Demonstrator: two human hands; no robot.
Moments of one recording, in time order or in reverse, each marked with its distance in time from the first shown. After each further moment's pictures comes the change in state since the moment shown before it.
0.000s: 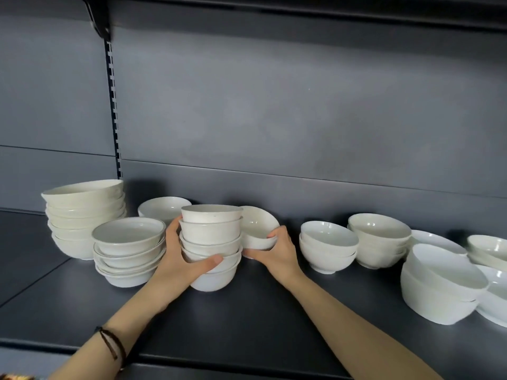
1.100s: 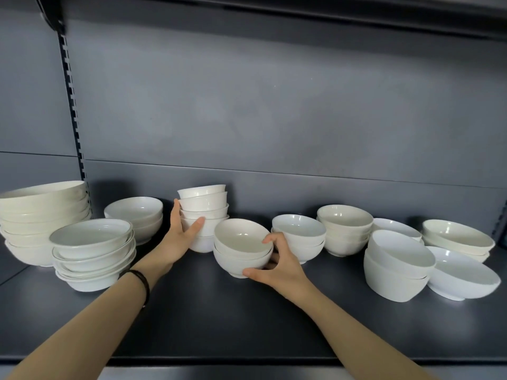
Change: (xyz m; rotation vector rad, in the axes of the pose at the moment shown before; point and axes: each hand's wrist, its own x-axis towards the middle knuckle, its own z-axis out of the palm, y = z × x) left_hand 0.072 -0.026 0.040 -0.129 -0.119 -0.163; right_hand -0.050 0.020 -0.063 0.167 -0.172 -0.028
